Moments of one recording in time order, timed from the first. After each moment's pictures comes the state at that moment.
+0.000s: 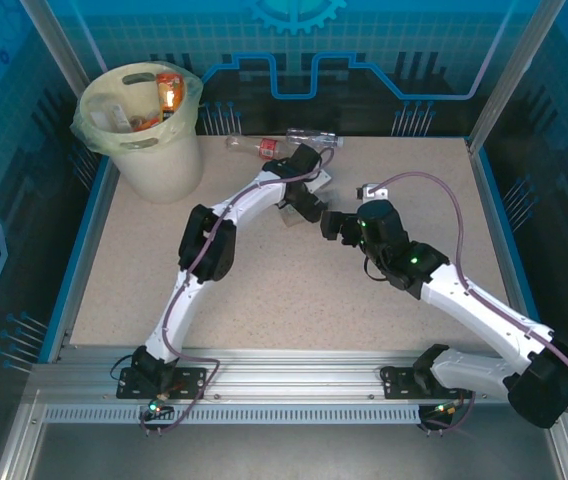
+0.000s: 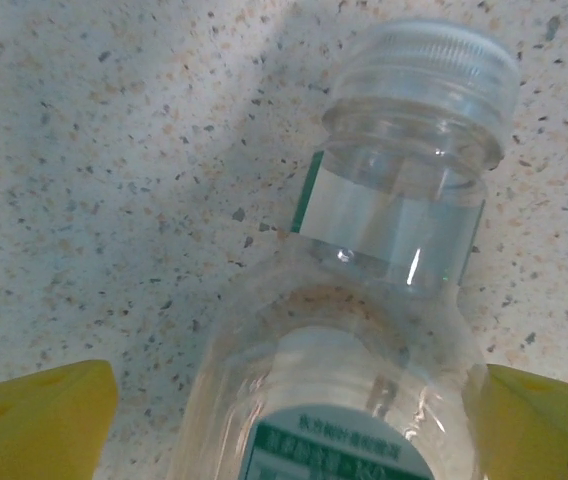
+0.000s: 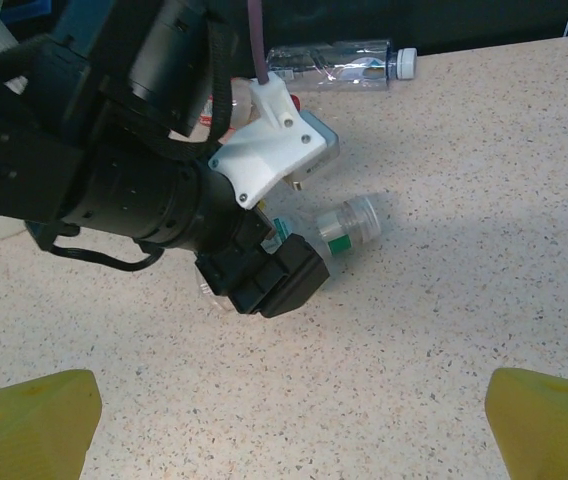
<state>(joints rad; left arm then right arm) -0.53 2.51 2.25 -0.83 0.02 0.23 0.64 1.11 0.90 -0.32 0.34 0.49</state>
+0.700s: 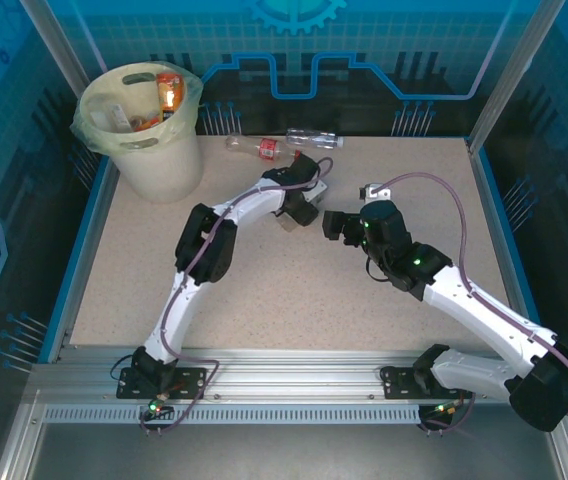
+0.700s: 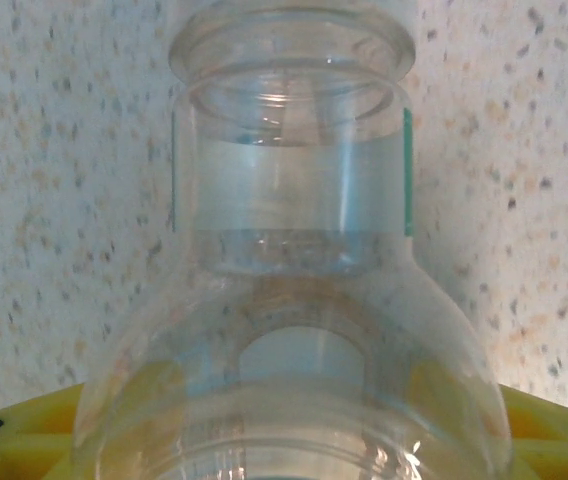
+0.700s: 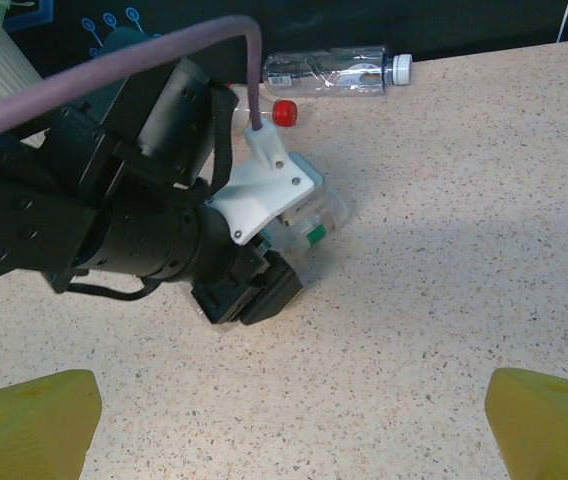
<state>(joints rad) -0.54 2.43 2.04 -0.72 -0.06 0.22 0.64 1.10 0.90 -0.32 0.34 0.49</state>
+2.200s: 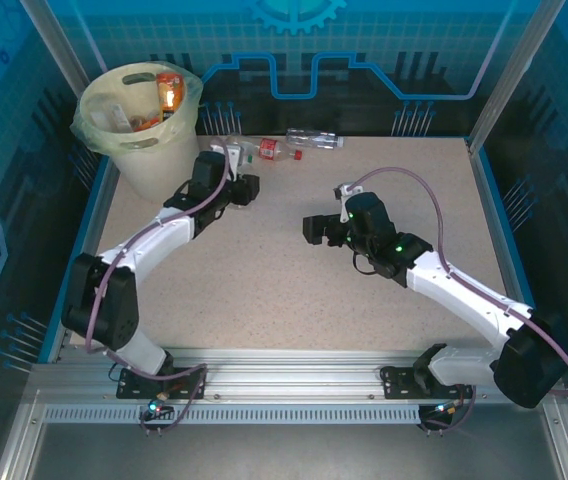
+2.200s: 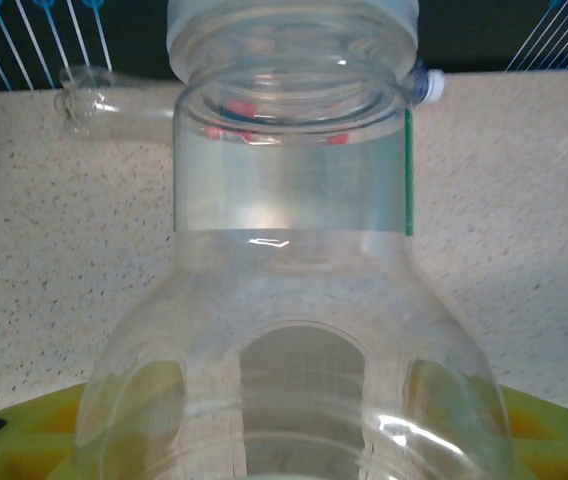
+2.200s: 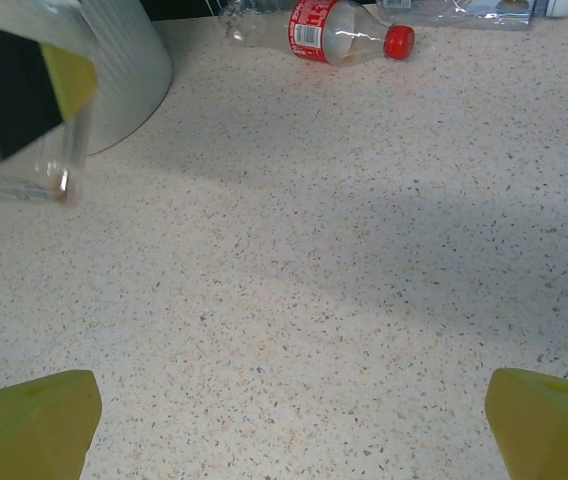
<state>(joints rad) -0.31 1.58 1.16 -0.11 0.01 -0.21 0.63 1.24 0.94 -0.27 0.11 0.42</state>
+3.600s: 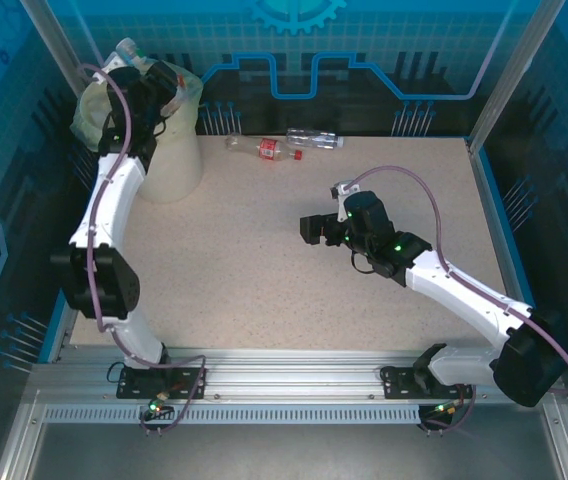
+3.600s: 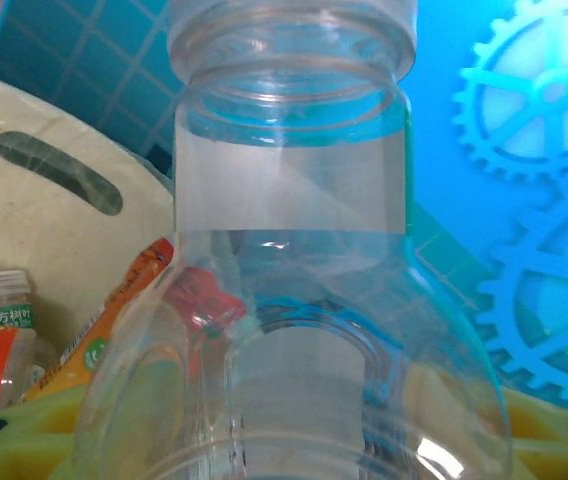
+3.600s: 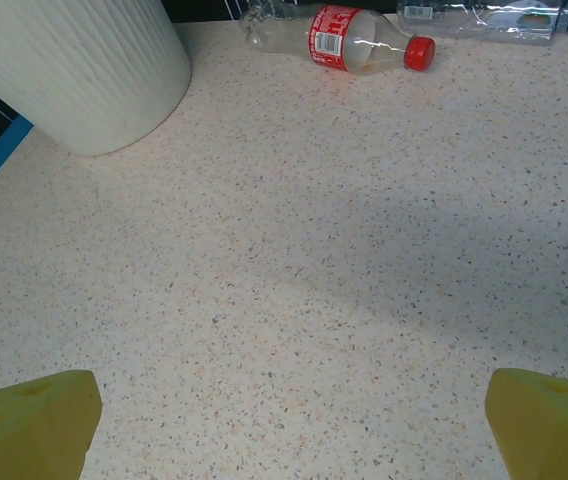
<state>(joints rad) 0.05 1.78 1.81 -0.15 -0.08 -0.75 0.65 1.25 0.96 -0.26 0.10 0.39</state>
